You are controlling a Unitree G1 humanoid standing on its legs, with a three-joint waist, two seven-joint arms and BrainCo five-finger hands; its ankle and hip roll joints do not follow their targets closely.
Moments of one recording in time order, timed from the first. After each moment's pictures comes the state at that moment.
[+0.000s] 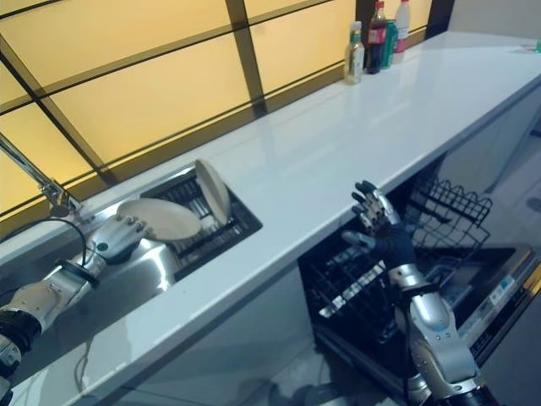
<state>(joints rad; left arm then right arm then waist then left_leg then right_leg) -0.45 0.97 -0.58 0.69 1.12 -0.17 0.72 0.08 -0.62 0.11 -0.23 0.62 -0.25 0.01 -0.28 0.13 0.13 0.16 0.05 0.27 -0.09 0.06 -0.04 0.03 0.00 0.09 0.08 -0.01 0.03</state>
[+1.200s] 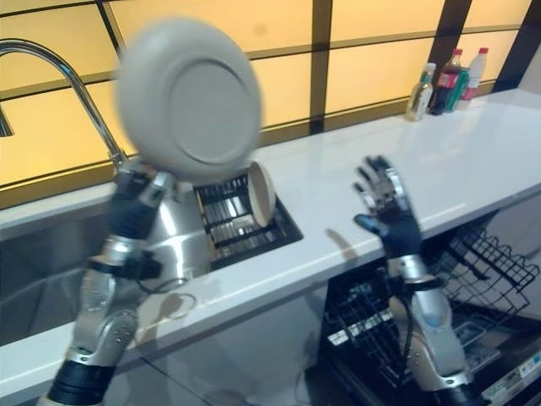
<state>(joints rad) -0.12 0.37 -0.18 -0.25 -0.73 -0.25 -0.21 0.02 -0.50 0.13 -0.27 0.80 -0.28 0.16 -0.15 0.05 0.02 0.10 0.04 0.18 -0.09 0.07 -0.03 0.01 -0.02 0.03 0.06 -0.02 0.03</state>
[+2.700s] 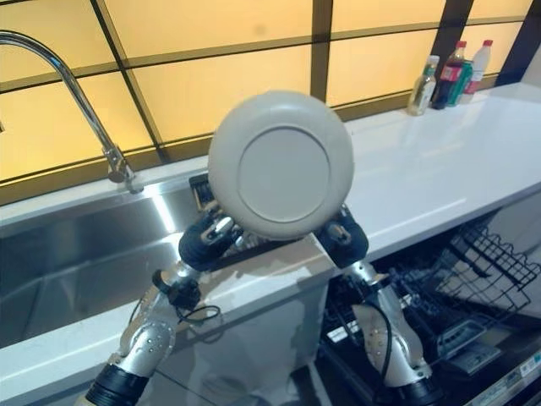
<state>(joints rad) -0.10 0.29 -0.29 -0.09 -0.95 -0.15 -0.52 -0.01 -0.36 0.18 -0.26 1.03 -0.08 0.33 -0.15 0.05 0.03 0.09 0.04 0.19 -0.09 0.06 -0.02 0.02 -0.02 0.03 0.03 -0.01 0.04</state>
